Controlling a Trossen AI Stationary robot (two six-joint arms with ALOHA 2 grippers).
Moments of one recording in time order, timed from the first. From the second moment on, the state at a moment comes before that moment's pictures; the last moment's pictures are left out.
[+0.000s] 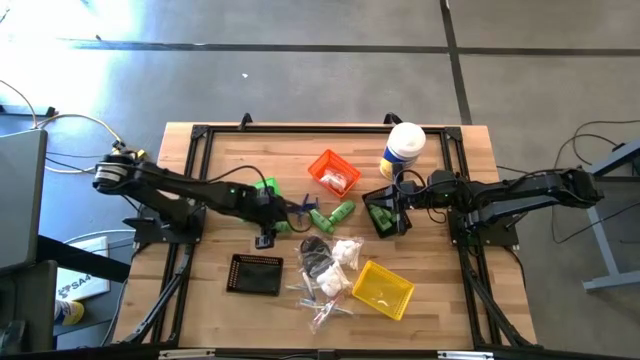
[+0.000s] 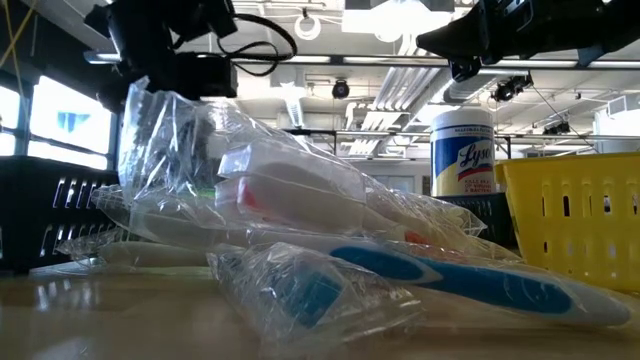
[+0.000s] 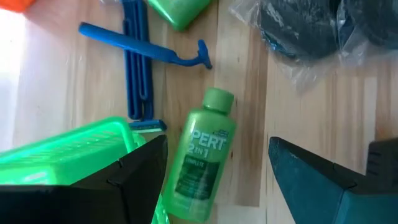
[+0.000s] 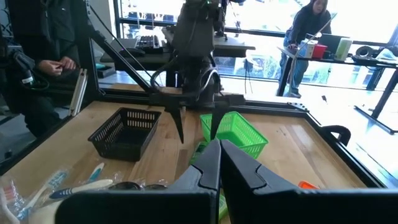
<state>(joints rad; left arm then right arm) -0.07 1.37 0.83 -0.53 -0.12 -0.10 -0.03 0.94 0.42 0.45 -0.05 -0.08</state>
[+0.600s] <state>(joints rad) -0.07 1.45 0.83 -0.52 -0.09 -0.07 -0.03 0.94 0.42 0.44 -0.05 -0.08</state>
